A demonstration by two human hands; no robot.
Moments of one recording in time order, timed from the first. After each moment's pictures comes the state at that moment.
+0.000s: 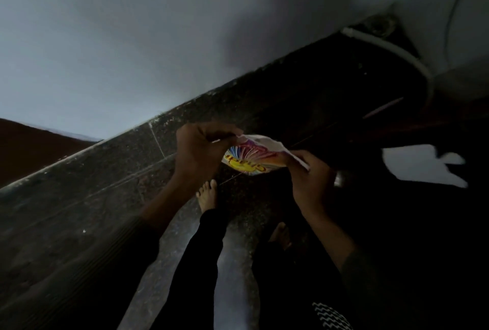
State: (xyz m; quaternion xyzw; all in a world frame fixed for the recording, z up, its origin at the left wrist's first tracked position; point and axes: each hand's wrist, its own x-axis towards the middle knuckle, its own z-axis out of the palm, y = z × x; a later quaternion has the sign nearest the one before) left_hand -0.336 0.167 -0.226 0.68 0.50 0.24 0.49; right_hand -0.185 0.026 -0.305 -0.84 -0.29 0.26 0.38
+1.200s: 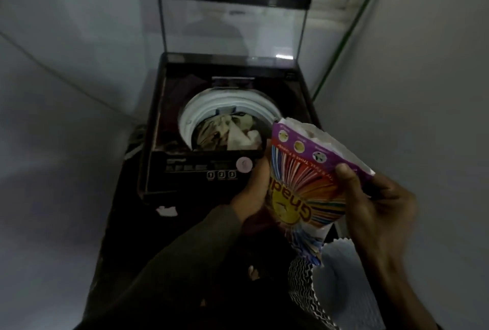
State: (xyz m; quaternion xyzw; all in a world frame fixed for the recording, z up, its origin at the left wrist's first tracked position) left_hand -0.134 -0.140 0.075 0.56 0.01 -0.26 0.79; right_hand -0.240 -0.259 0.178 -0.76 0.17 -0.27 0.57
